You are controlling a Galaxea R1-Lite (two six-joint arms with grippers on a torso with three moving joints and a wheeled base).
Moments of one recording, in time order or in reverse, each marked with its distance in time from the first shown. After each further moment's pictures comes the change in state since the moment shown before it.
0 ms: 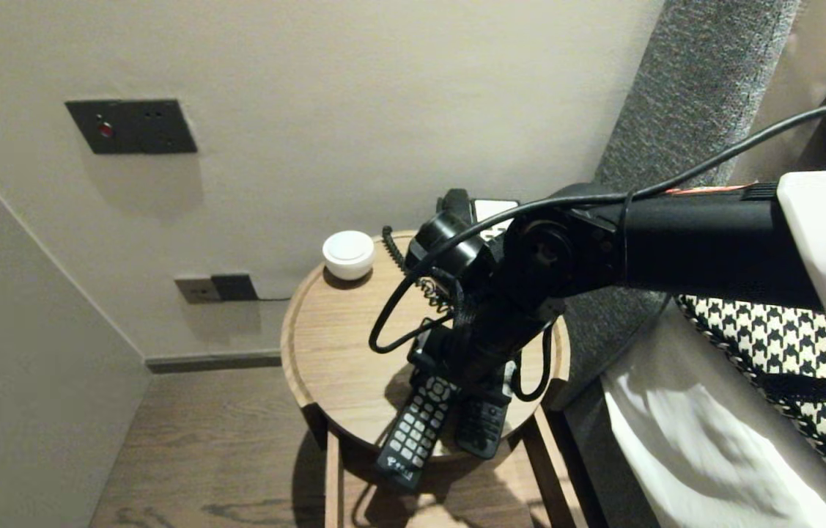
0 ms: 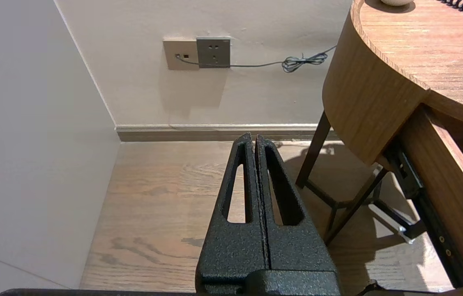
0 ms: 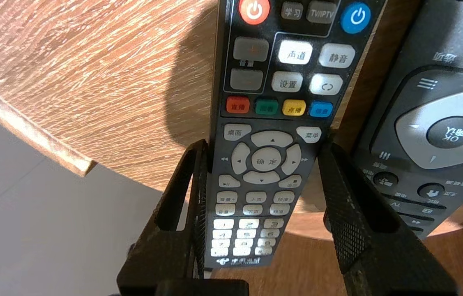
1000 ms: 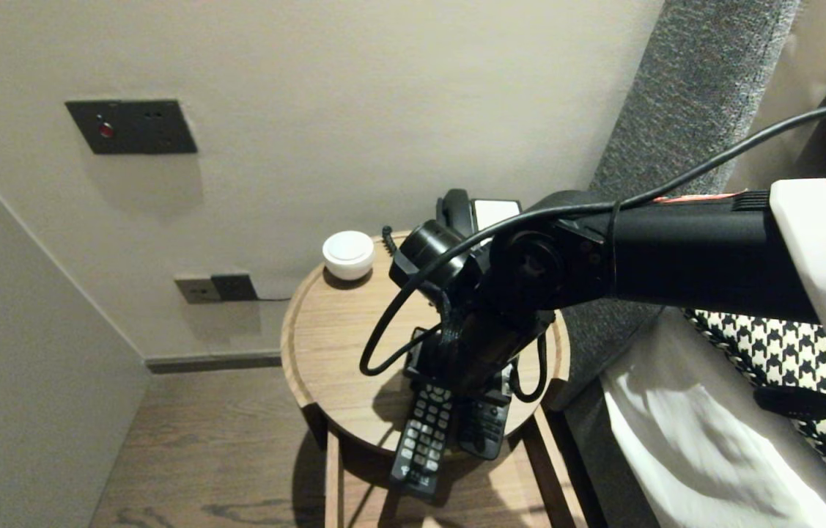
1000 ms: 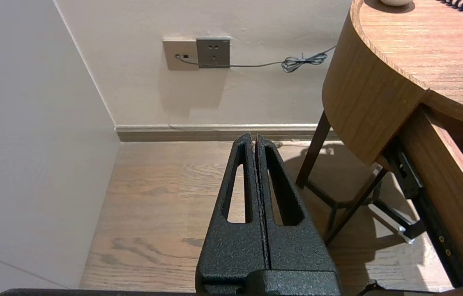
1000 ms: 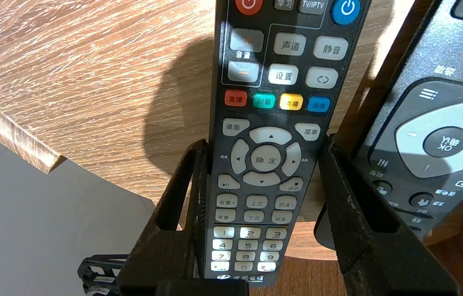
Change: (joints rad) left arm 0.000 0.000 0.000 0.000 0.000 0.000; right arm 0.038 0.009 -0.001 0.009 -0.087 -0.093
